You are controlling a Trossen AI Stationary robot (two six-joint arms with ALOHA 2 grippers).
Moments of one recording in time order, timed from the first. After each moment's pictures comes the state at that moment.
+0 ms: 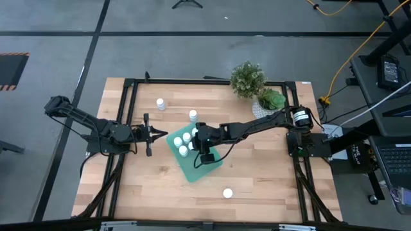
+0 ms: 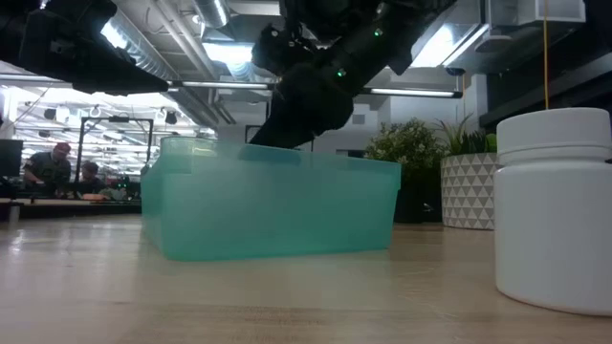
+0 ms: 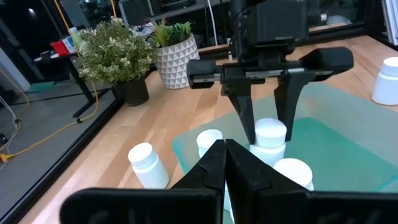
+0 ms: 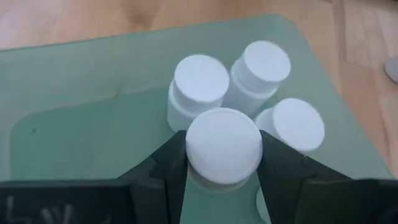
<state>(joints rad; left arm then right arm) -0.36 0.49 0.17 0.08 -0.58 0.07 0.08 2.01 1.33 -0.05 0.03 -0.21</state>
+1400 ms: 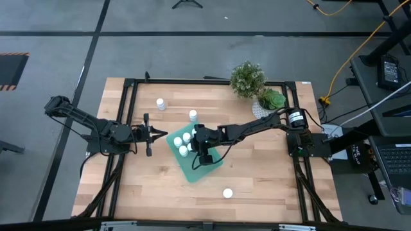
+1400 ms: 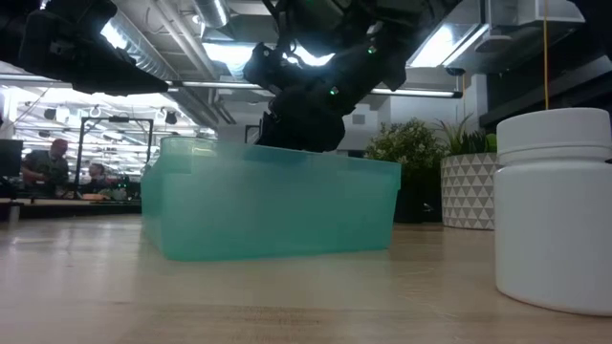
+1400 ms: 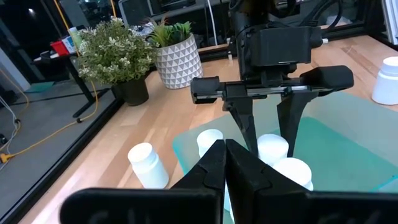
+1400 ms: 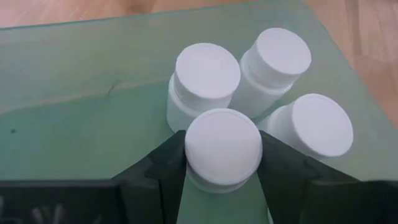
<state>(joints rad) -0.36 0.49 0.17 0.08 -0.58 0.07 0.08 2.07 1.33 0.00 0.03 -0.21</state>
